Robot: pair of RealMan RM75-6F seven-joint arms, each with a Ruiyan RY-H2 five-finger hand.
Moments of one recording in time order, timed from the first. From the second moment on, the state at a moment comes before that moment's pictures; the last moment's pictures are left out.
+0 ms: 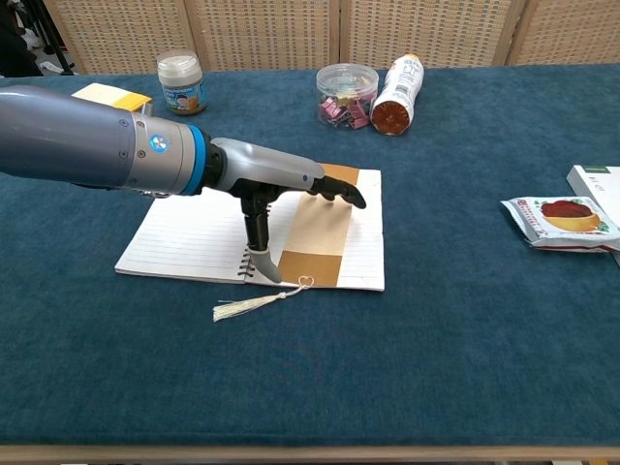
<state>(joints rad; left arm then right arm) -1.18 -1.53 -0.08 -1.40 1.20 0.44 -0.06 0.10 -1.12 0.20 -1.57 -1.20 1.39 -0.02</state>
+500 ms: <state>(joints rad) -1.20 -1.54 -0.05 -1.41 1.05 0.43 0.03 0.10 -1.11 0.20 -1.57 -1.20 1.39 -0.02</state>
